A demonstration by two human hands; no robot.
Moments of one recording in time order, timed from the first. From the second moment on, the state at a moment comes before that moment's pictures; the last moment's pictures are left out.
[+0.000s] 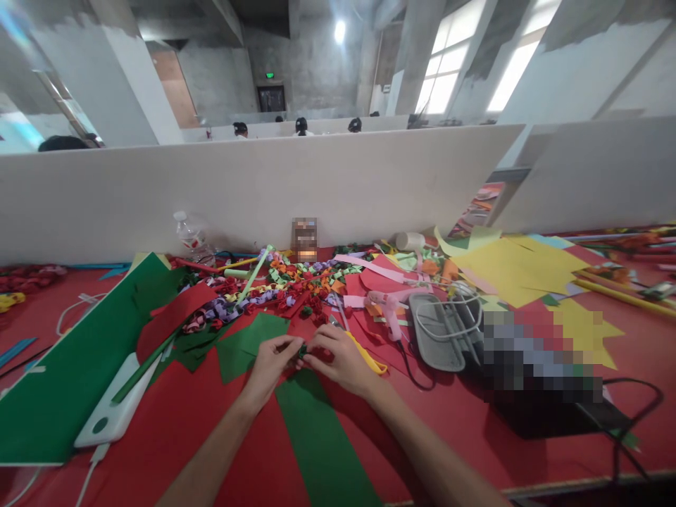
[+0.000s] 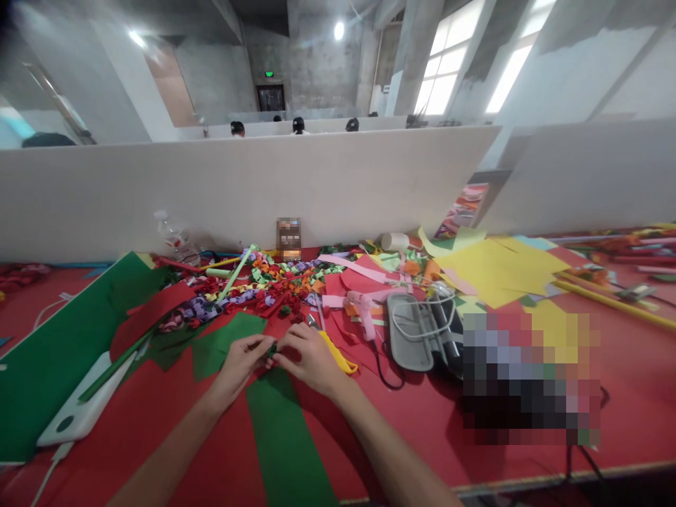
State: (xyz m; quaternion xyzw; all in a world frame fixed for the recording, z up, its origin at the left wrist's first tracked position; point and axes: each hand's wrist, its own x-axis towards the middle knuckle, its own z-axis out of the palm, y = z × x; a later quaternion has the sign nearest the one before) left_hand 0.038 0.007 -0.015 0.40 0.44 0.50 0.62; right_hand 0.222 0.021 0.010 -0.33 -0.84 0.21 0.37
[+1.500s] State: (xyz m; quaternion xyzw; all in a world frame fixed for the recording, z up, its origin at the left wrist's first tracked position) left_hand 0.036 0.009 -0.020 0.43 0.46 0.50 0.59; right_hand 0.211 0.015 0.001 -0.35 -0.80 0.26 0.42
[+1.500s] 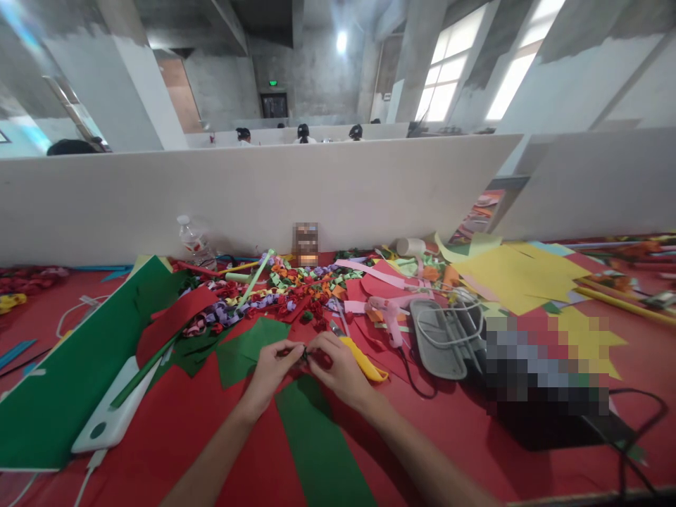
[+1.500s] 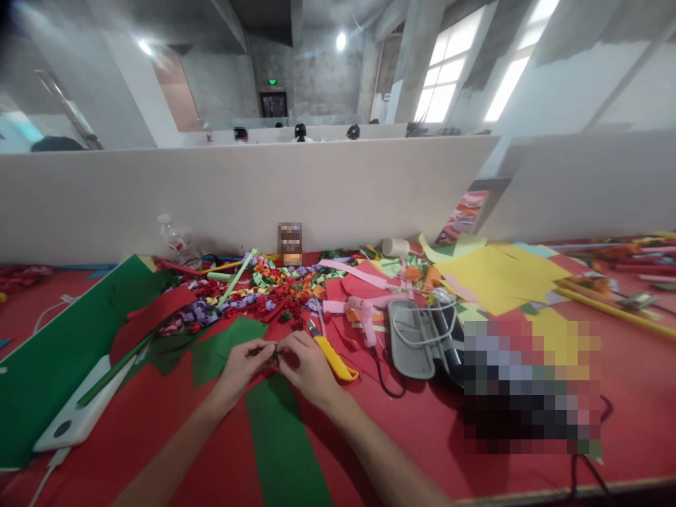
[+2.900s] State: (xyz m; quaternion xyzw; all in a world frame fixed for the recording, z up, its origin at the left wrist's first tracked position) left_hand 0.041 0.008 -0.012 0.41 0.48 0.49 0.60; right_hand 0.211 0.016 -0.008 -0.35 -0.80 0.25 0.41
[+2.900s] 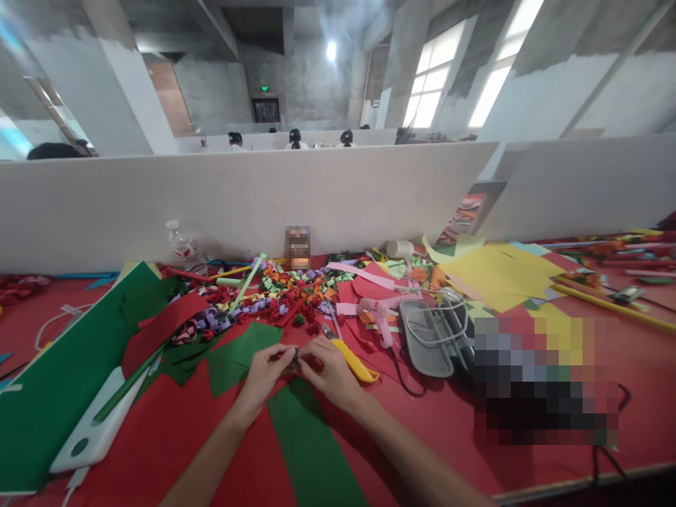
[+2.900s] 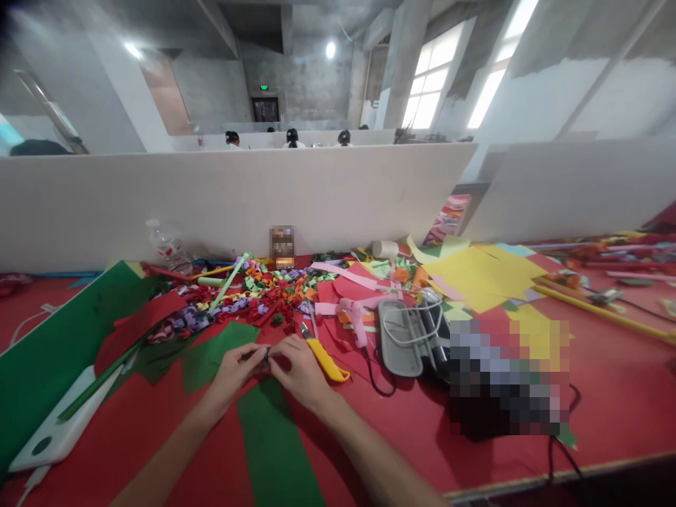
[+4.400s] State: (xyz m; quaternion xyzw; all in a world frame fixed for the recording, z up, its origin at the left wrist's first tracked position) left_hand 0.040 0.009 -0.018 0.34 0.41 0.54 0.65; right_hand 0.210 0.019 -0.006 -0.40 -0.75 0.26 0.46
